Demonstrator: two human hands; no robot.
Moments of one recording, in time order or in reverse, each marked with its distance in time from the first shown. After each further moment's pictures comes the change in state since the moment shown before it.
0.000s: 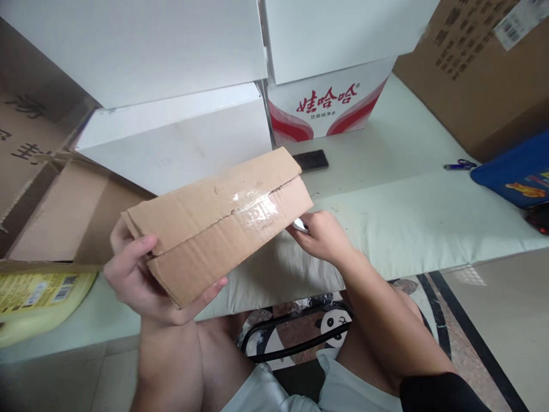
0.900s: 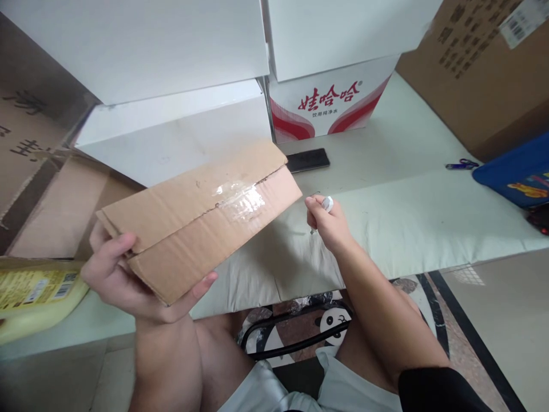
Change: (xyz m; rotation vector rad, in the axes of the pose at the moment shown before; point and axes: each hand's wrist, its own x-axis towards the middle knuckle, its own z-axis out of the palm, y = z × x) left_hand -0.003 -0.005 -0.006 0.062 0.081 -0.027; right_hand 0.015 0.026 0.023 1.017 0.286 0.136
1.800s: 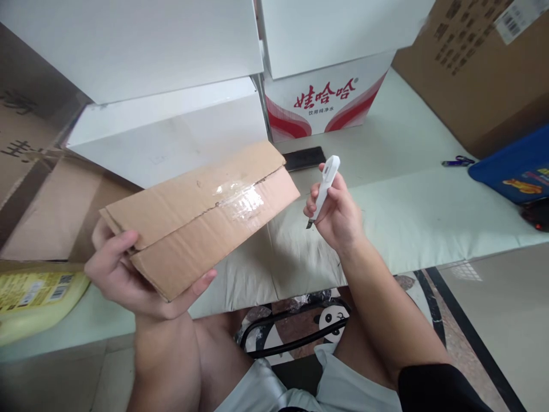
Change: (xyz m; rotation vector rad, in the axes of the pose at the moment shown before) left_hand -0.001 0.003 0.005 0.035 -0.006 -0.014; right_hand -0.001 -0.032 -0.007 0.197 0.006 -0.024
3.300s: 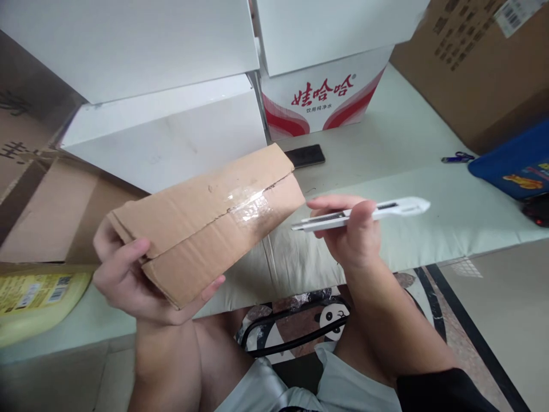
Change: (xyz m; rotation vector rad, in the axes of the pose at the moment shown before) left_hand 0.000 0.008 0.002 -0.014 -0.068 -0.027; right_hand -0.036 -0.039 0.019 -0.046 -0.037 -0.296
